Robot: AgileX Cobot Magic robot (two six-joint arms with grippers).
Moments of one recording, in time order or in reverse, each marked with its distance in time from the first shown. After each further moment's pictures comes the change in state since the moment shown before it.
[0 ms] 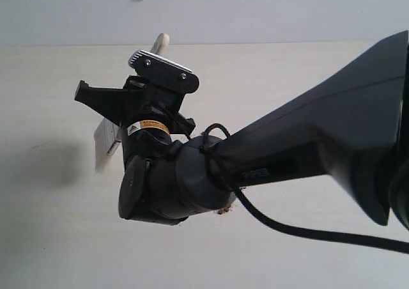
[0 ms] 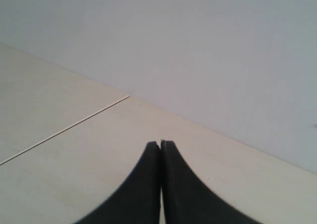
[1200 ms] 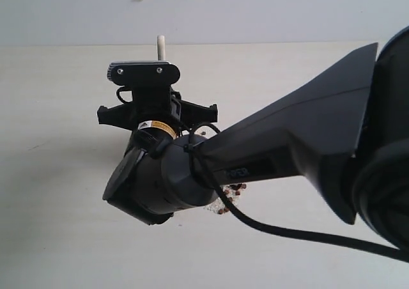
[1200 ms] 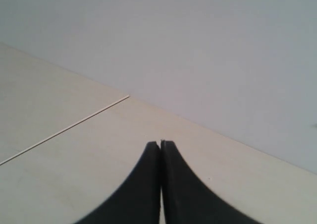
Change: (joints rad) left arm 0.000 0.000 0.000 0.000 0.000 0.000; right arm 0.001 0.044 -0.081 0.323 -0.068 -0.724
